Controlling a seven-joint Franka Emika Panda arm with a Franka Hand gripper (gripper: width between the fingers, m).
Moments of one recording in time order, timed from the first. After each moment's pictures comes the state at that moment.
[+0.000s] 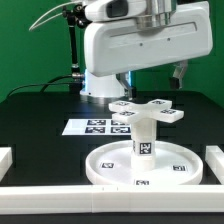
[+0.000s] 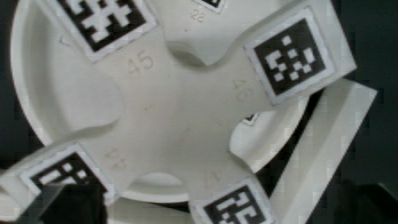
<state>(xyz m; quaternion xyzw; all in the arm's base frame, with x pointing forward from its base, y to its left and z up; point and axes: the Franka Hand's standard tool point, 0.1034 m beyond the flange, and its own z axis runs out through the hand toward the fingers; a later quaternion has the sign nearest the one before) 0.573 0.042 0.136 -0.98 -0.18 0.01 0.06</state>
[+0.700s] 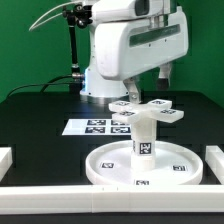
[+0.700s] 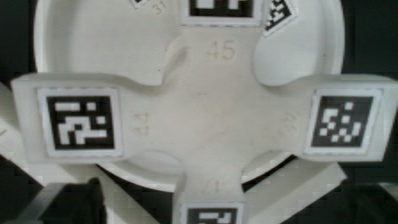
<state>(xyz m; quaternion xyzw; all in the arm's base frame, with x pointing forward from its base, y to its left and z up) 0.573 0.037 0.133 -0.88 -0.47 -0.01 0.04</state>
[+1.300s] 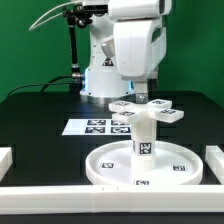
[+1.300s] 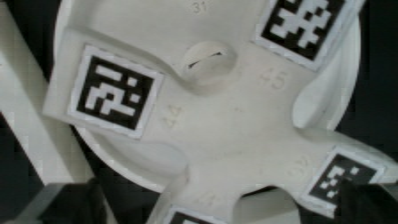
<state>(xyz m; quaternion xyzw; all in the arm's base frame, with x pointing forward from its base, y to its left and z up) 0.573 0.029 0.131 -0.78 -0.62 0.00 0.03</state>
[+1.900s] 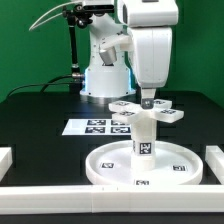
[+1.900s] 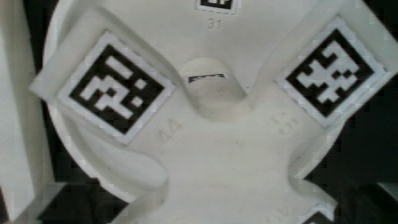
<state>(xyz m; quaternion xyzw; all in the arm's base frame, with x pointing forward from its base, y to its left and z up) 0.565 0.026 0.122 -0.71 -0.70 0.01 0.03</state>
